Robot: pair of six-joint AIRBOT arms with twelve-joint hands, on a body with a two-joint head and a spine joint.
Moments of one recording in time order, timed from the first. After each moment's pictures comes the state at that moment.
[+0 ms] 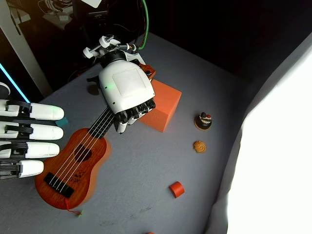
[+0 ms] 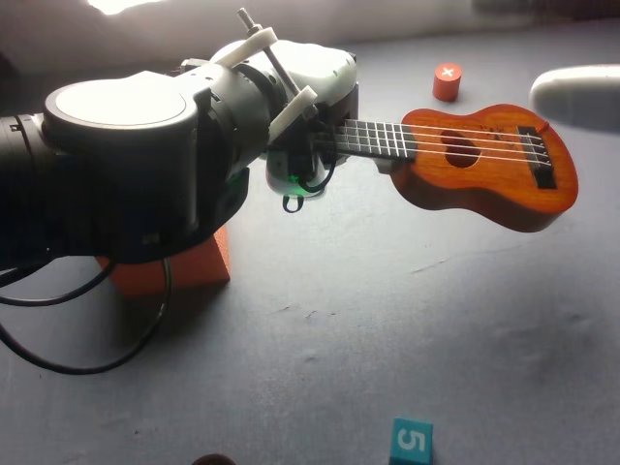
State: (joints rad) left arm 0.31 -1.24 0.96 1.41 0.64 -0.58; right arm -0.31 -0.62 0.81 -0.29 0.41 -0.36
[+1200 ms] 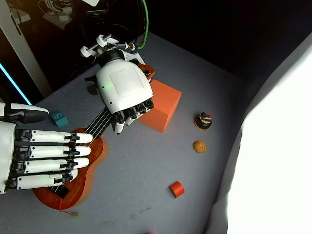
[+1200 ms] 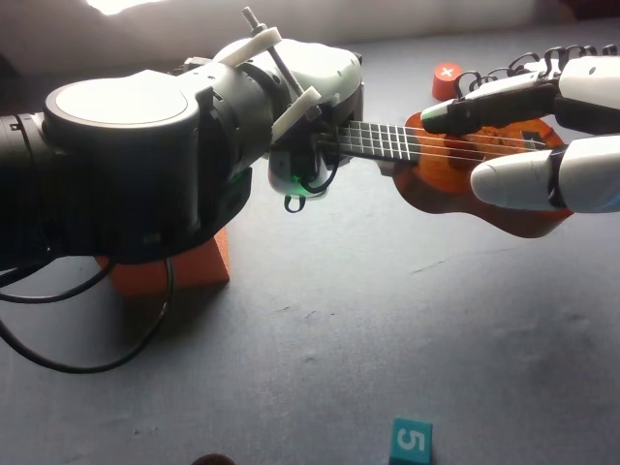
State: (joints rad) left arm 0.31 -1.24 0.95 1.40 0.64 -0.56; right arm -0.40 -0.76 0.87 -0.28 0.31 -0.23
